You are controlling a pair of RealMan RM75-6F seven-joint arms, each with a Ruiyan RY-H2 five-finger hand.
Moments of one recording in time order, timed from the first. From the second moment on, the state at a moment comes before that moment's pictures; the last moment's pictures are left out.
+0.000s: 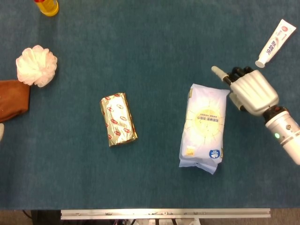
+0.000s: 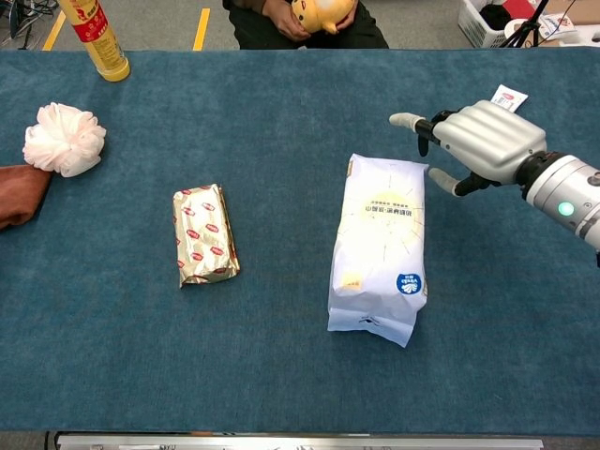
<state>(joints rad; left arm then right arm) -0.05 -1.12 -0.02 -1.64 1.52 1.51 0.03 0.59 -1.41 0.04 -1.55 -1.35 1.01 -0.47</state>
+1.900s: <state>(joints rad) -0.05 -1.12 -0.03 -1.61 1.50 1.51 0.00 0.62 -1.37 0.06 -1.63 -1.26 1.02 -0.57</state>
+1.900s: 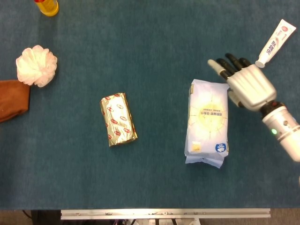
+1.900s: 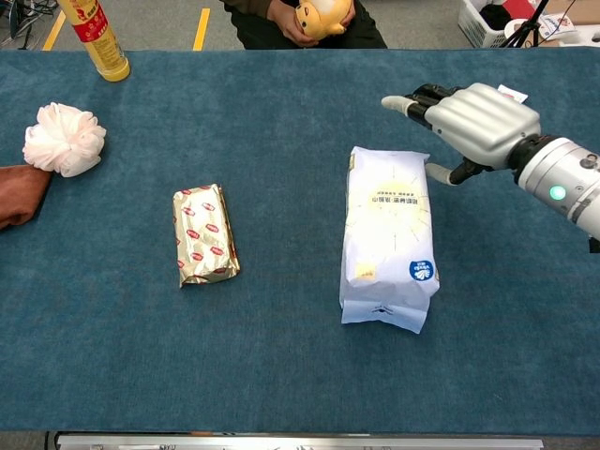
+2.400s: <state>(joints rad) -0.06 -1.13 -0.03 -1.60 1.51 1.50 -0.01 0.41 -1.16 0.03 -1.73 -1.28 1.27 -0.44</state>
